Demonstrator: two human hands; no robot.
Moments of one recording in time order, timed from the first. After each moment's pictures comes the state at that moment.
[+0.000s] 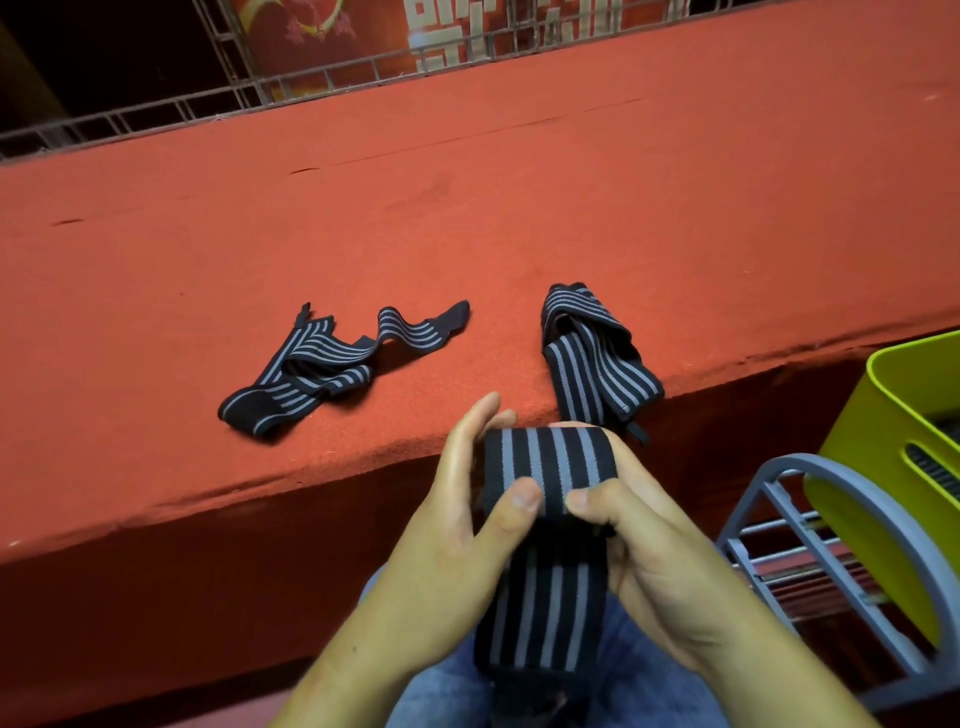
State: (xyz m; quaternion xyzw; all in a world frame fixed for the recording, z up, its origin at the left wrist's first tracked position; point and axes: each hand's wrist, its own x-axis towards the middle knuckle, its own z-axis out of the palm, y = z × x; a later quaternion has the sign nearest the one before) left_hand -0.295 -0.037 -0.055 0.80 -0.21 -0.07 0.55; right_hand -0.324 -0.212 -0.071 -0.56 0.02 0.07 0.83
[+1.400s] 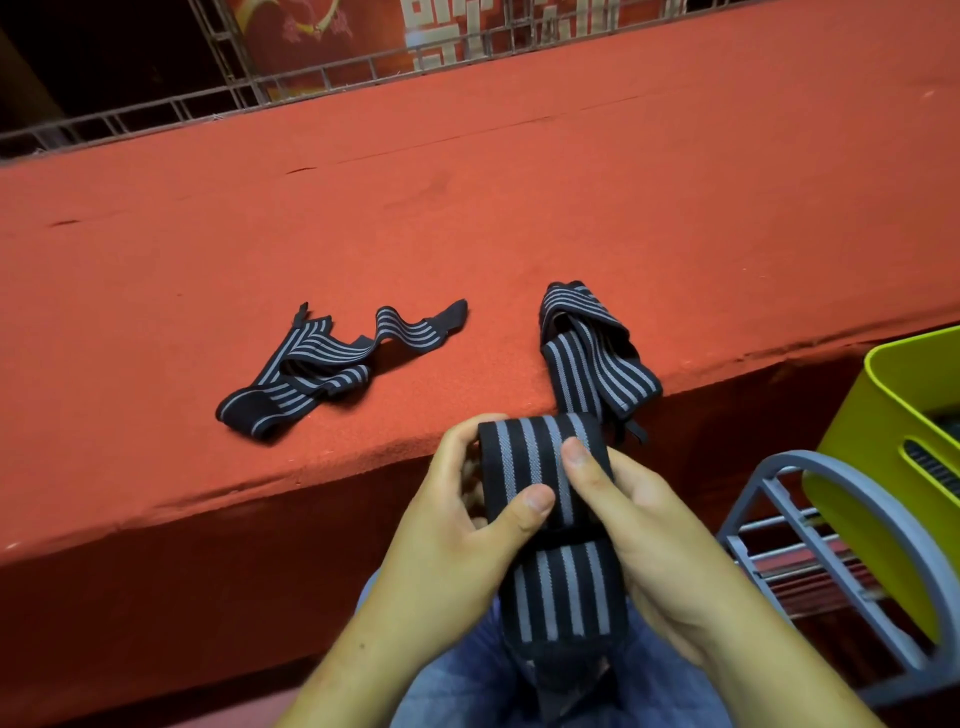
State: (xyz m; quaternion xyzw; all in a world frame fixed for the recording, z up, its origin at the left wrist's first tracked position) left_hand -0.294 -0.045 -0.057 0.77 -0.16 -0.06 0.61; right_hand -0.320 -0.213 -0.073 -0.60 0.07 0.07 0.79
